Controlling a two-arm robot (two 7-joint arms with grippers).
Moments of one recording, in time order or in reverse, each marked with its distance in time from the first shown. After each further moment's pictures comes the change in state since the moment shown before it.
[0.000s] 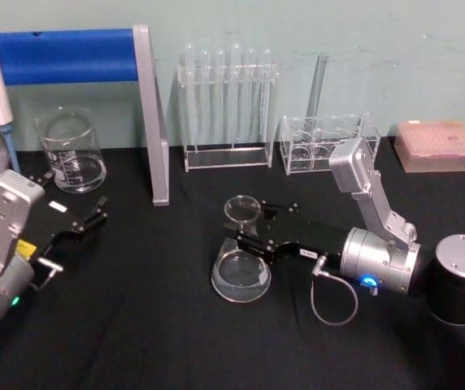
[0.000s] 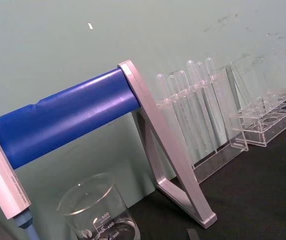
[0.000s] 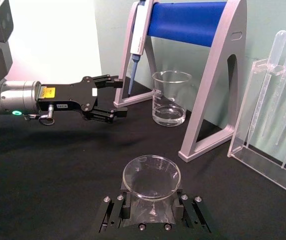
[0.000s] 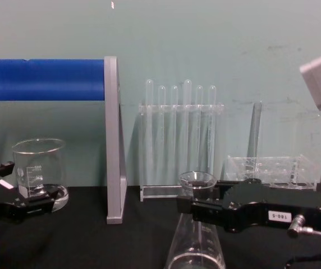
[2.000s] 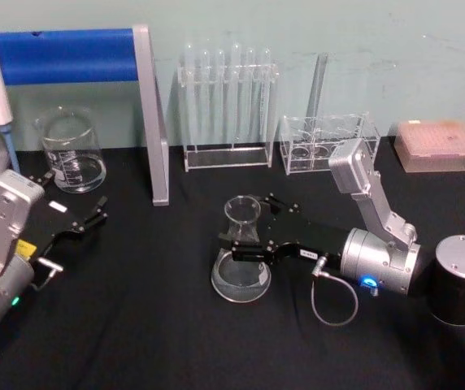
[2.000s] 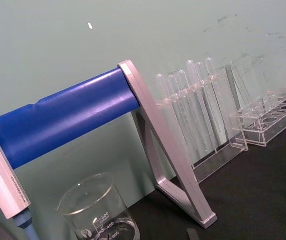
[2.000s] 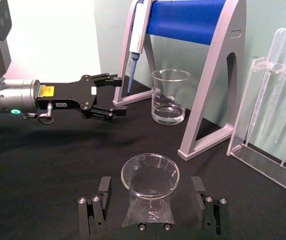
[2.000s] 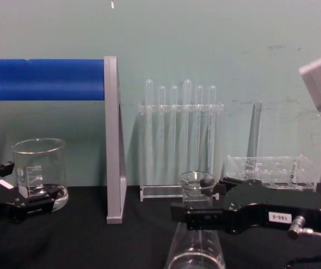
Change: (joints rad) left arm 0.000 0.000 0.000 0.000 0.000 0.000 0.000; right arm -0.002 0.000 0.001 0.000 -0.002 0.000 -0.001
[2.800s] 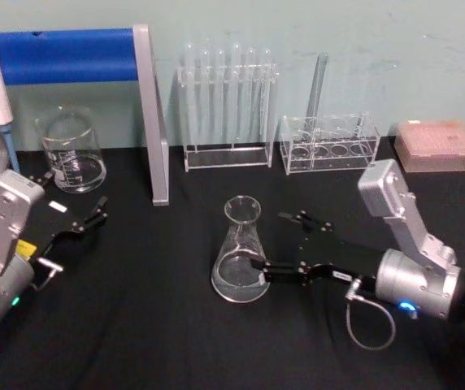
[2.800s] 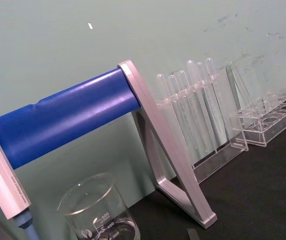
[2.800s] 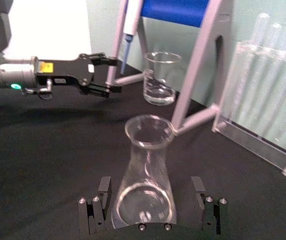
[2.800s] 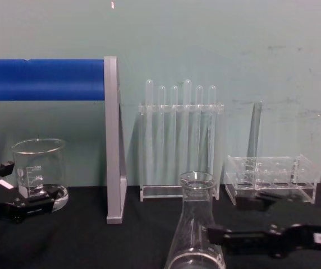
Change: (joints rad) left arm 0.000 0.000 0.000 0.000 0.000 0.000 0.000; right arm -0.120 0.112 0.044 -0.154 -0.018 0.032 -0.055
